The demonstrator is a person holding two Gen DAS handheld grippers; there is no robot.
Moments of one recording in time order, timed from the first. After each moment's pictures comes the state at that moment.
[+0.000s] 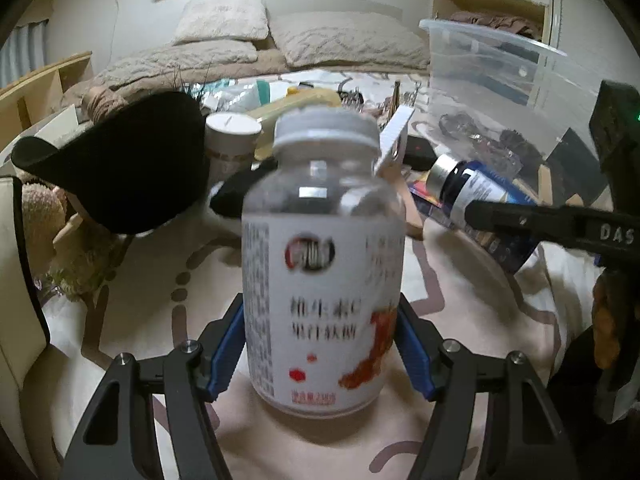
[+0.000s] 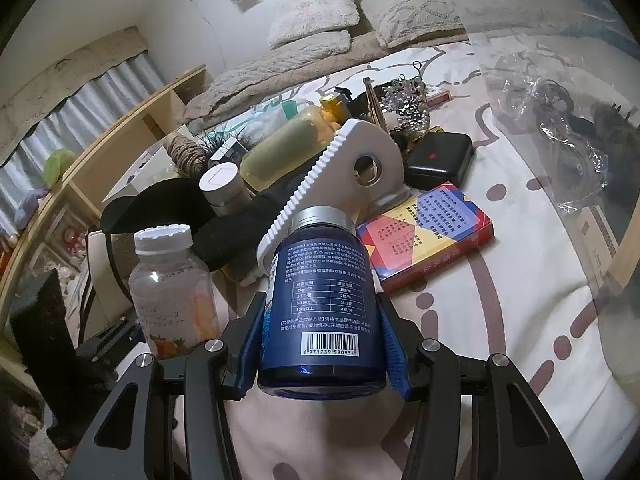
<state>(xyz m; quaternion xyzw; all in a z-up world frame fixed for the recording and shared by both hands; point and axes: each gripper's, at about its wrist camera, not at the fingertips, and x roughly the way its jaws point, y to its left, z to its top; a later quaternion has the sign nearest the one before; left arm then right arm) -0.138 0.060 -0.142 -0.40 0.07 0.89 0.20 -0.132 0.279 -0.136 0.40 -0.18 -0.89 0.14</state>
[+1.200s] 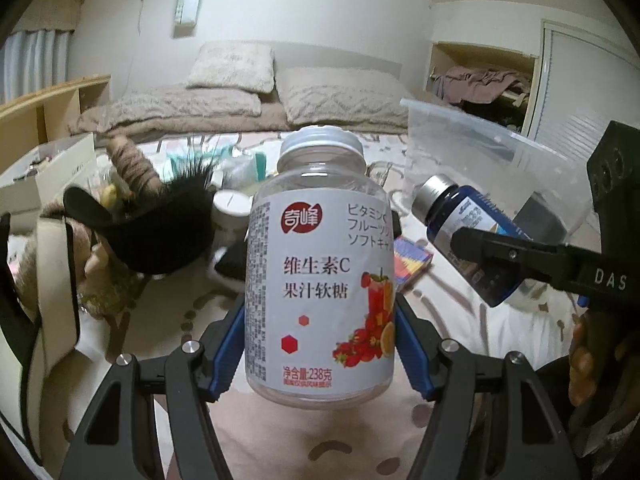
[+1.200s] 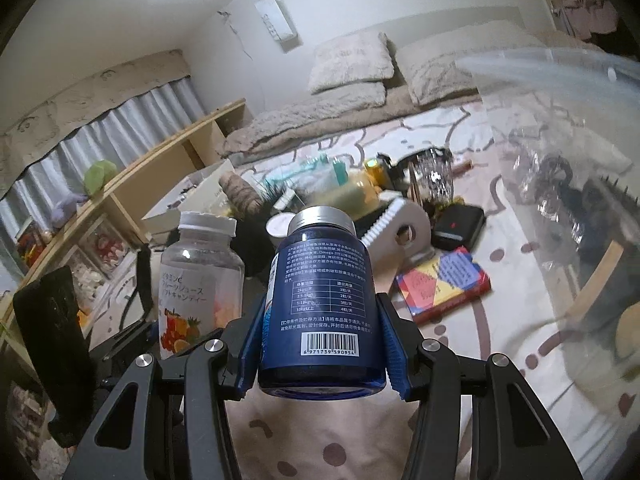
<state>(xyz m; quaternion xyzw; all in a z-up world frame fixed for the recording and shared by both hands) -0.096 0.065 -0.070 -0.31 0.01 0.93 0.21 -0.083 0.279 -0.058 0.32 -0.16 -0.92 0.18</state>
